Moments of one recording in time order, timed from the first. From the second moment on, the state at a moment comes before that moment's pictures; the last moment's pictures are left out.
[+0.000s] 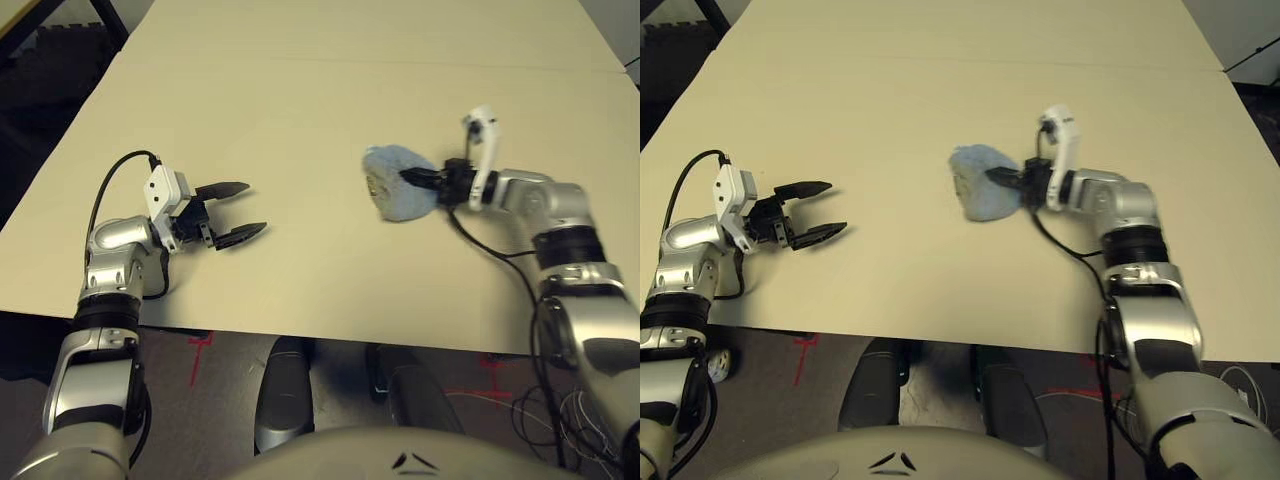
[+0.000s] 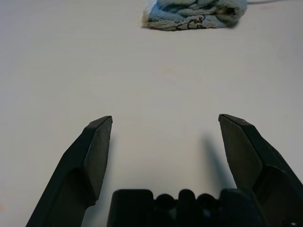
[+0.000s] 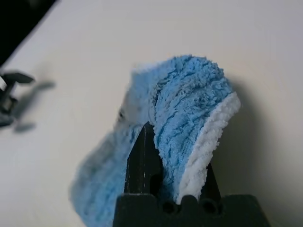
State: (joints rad) left arm -0.51 0.64 0.10 0.64 -0.34 -0.24 -1.34; right arm -0.78 -0.47 -0.19 0.55 0.43 0.75 0.97
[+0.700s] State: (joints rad) left arm -0.54 0.61 0.09 0.67 -0.33 -0.26 -1.36; right arm -0.73 -0.77 -0.29 0.66 0.42 0.69 0.95
